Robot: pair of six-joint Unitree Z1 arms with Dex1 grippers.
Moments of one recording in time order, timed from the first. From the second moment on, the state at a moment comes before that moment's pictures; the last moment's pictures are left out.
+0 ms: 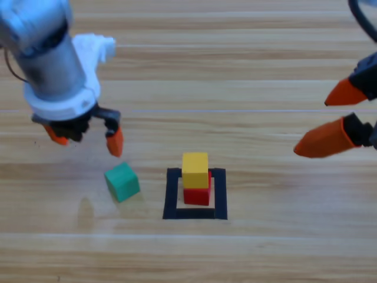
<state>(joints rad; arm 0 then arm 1) -0.58 1.93 -1.41 0.90 0.08 -0.39 0.86 1.48 -1.16 0.59 0.14 -0.10</state>
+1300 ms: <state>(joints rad) -0.69 2.03 -1.34 0.87 0.02 -0.33 0.86 1.48 -1.14 0.59 0.16 -0.14</state>
